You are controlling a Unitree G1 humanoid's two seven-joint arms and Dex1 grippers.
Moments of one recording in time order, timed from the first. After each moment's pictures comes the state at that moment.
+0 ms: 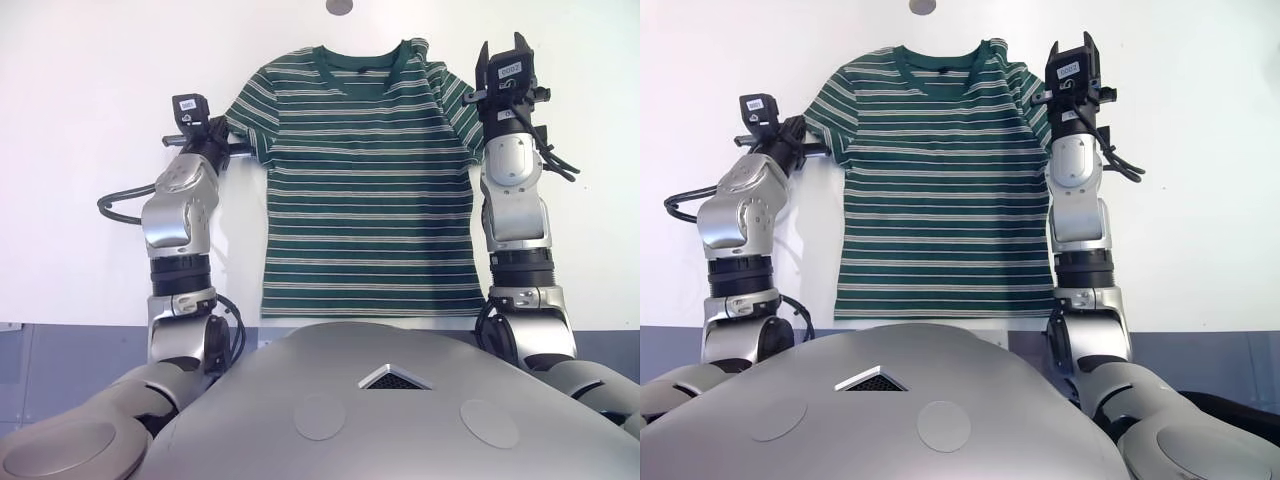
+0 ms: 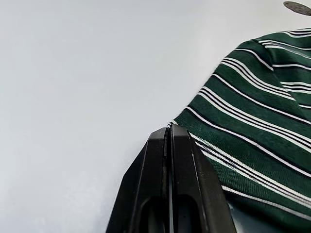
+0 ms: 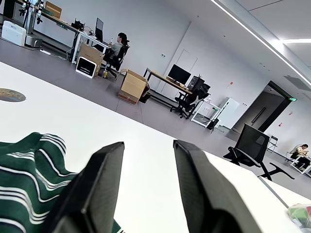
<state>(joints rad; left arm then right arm) -0.15 0.18 0.14 0.01 -0.19 0.66 -0.03 -0.17 -0.22 0.03 0.10 -0.24 0.07 -0.08</state>
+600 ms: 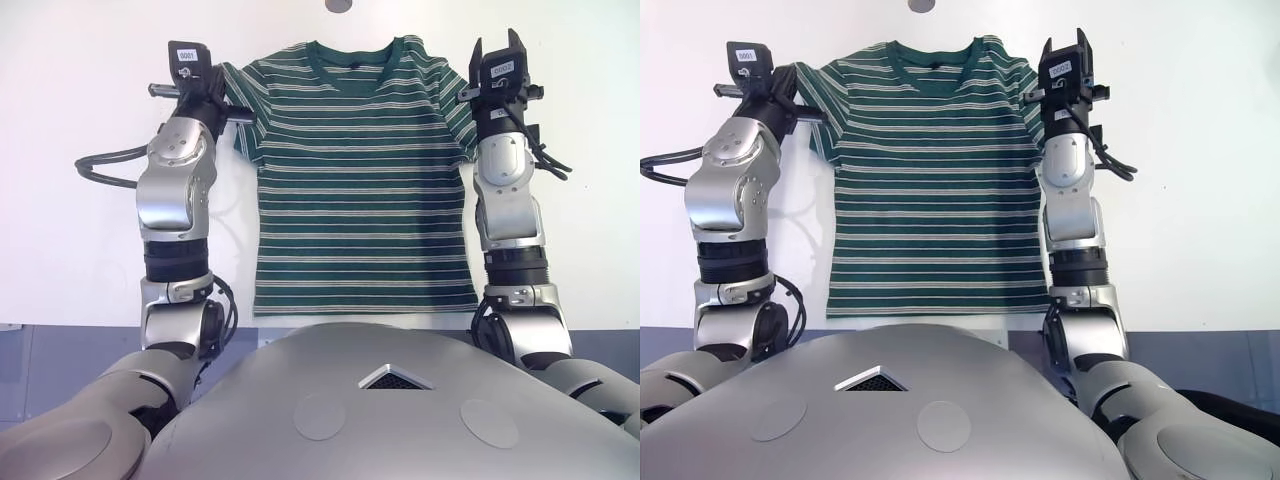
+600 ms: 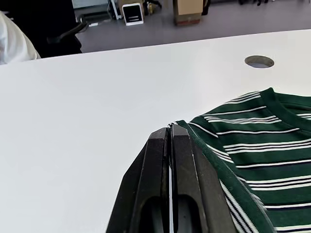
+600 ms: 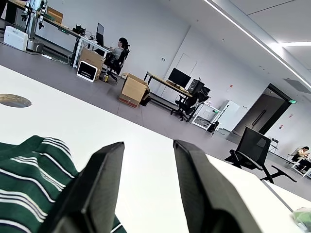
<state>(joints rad) -0.23 0.20 0.04 -0.17 -0.11 0.71 -0.05 -0.18 -0.19 0.05 0.12 -0.26 0.04 -0.10</state>
